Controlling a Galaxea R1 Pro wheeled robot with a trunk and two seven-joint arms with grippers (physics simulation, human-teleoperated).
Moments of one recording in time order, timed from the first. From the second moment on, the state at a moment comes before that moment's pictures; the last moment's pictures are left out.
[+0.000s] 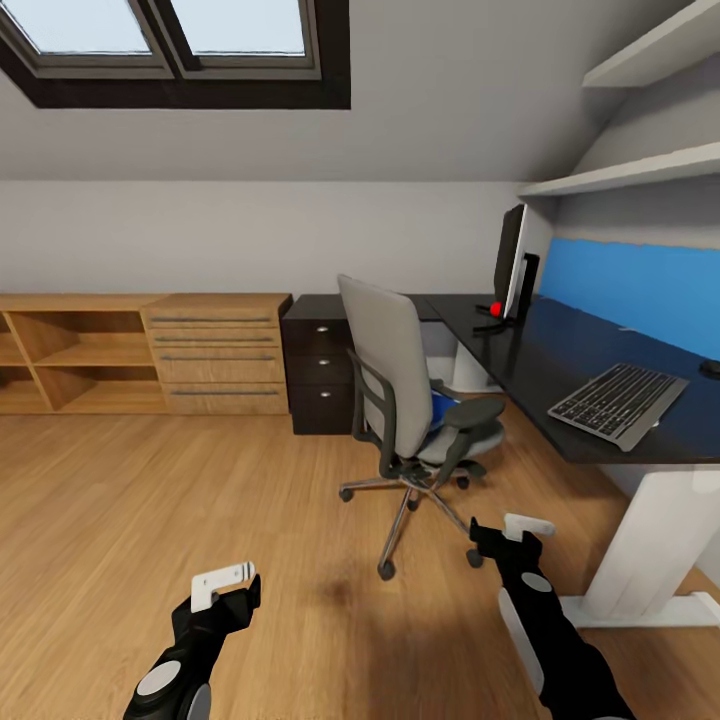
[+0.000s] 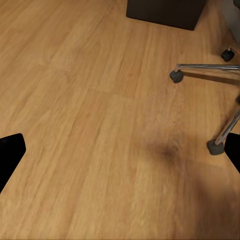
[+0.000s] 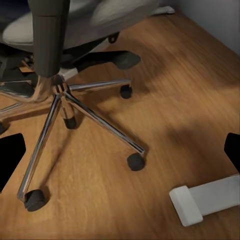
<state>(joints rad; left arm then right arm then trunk) 0.02 -0.15 0.01 -1.62 0.05 0.47 0.21 -0.39 0.02 -0.05 -1.02 -0.06 0.16 -0.21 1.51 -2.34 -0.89</state>
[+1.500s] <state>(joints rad) 0.02 -0.14 0.01 -1.62 0.05 0.47 0.21 -0.81 -0.09 -0.07 -0.23 -0.06 -0.25 -0.22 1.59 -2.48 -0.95</state>
